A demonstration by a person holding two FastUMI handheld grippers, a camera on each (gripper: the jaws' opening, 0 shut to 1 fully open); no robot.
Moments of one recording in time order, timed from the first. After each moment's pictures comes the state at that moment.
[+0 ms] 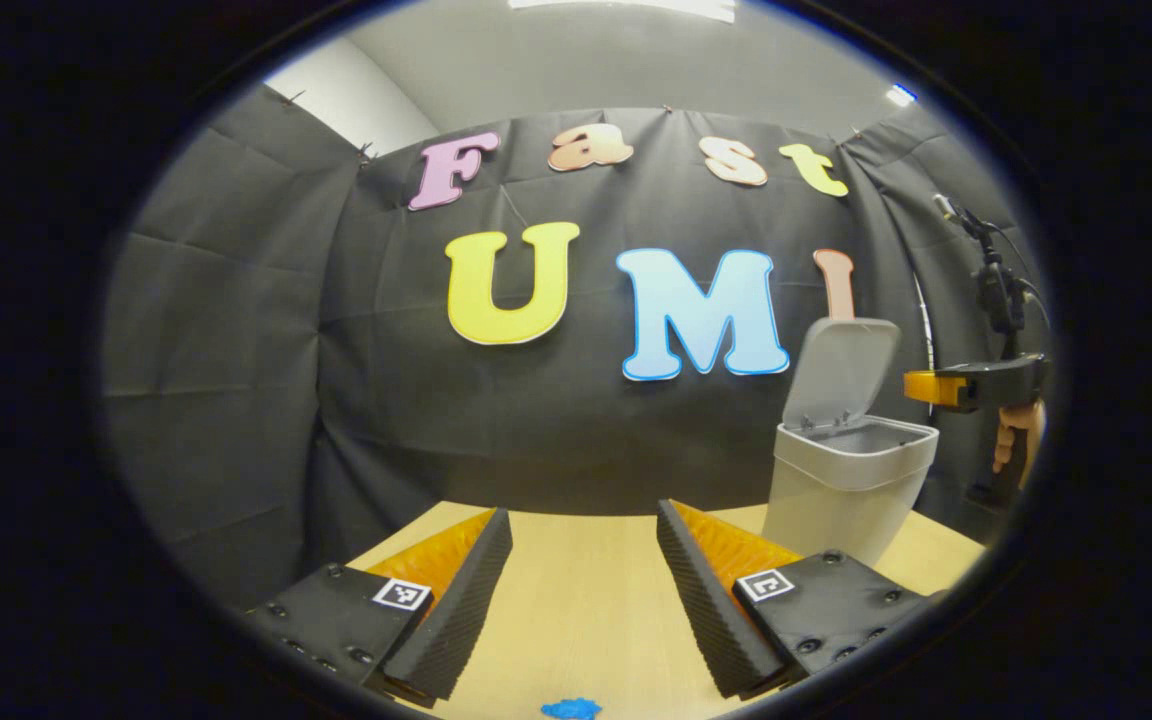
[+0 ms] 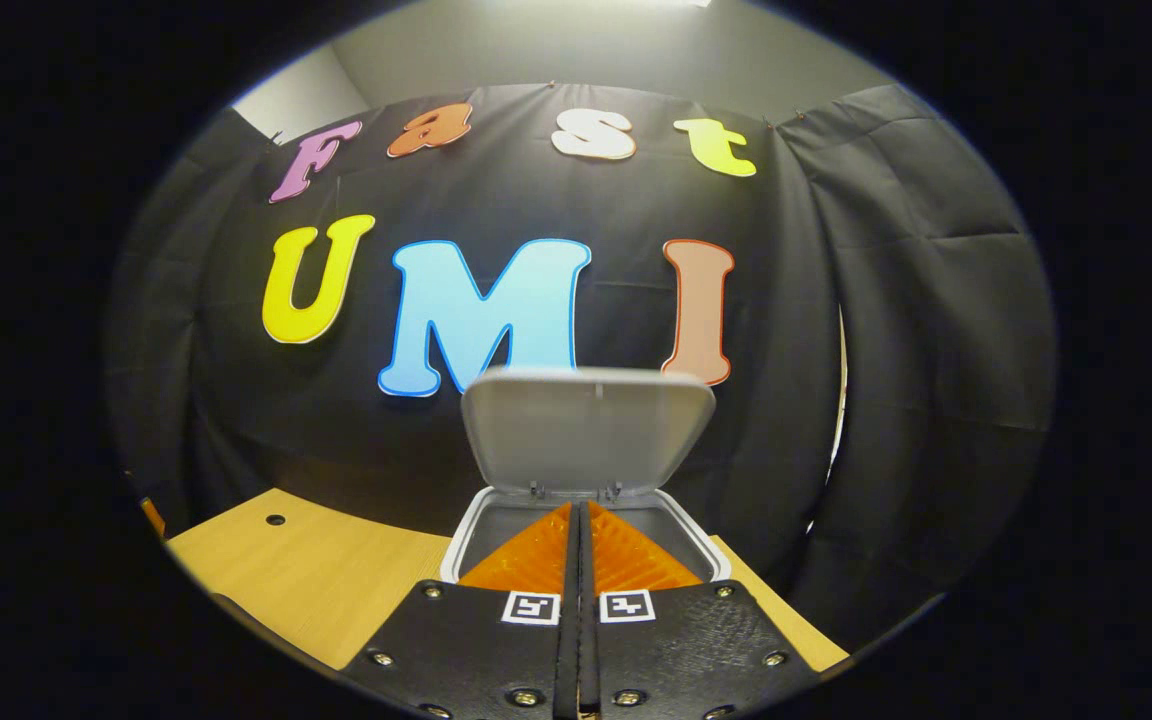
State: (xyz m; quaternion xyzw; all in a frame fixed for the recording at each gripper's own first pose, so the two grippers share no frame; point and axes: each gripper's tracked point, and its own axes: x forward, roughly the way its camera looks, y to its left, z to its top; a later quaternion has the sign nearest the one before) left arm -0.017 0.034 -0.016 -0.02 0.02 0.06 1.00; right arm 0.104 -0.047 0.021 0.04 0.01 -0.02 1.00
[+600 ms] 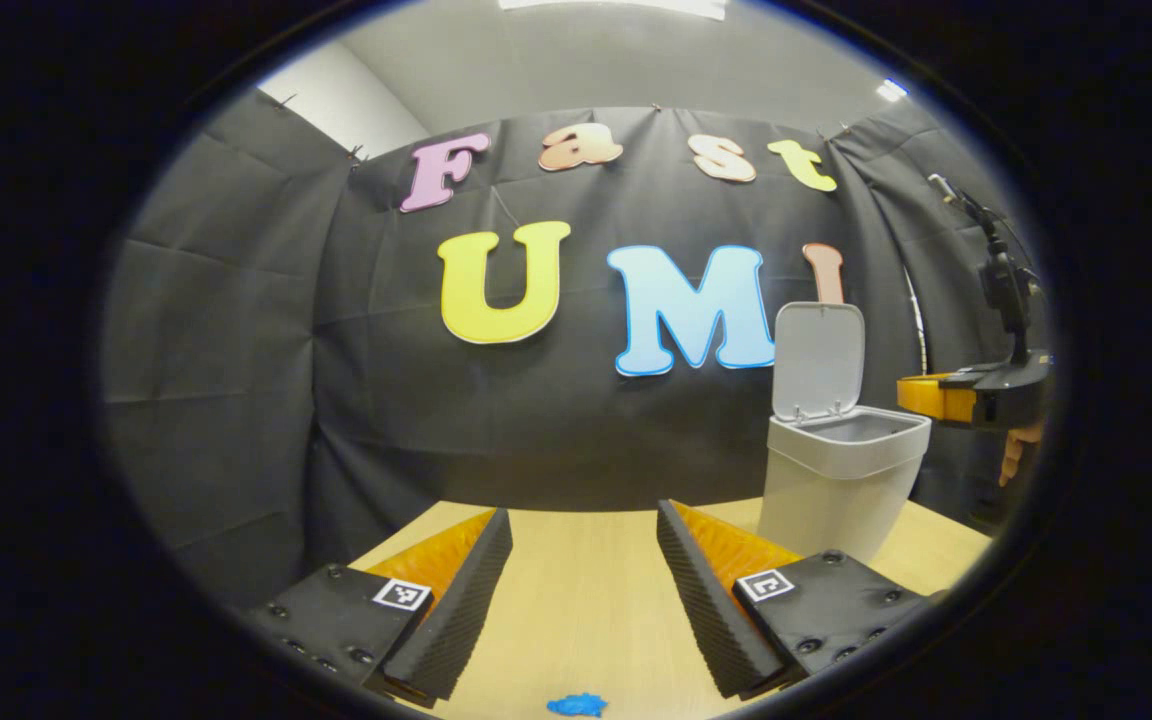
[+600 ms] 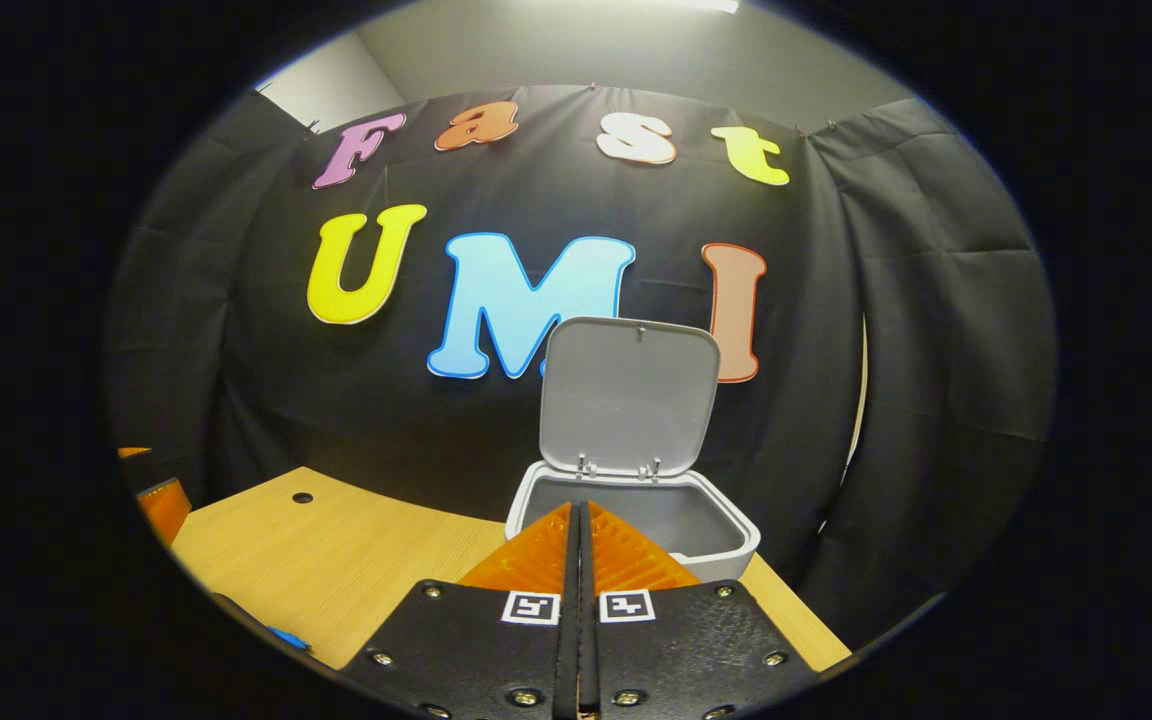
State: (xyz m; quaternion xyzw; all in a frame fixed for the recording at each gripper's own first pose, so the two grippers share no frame) left arm -0.025 0.031 -0.026 -0.01 0.03 0.05 1.00; right arm 0.066 -0.009 0.006 0.02 0.01 0.02 1.00
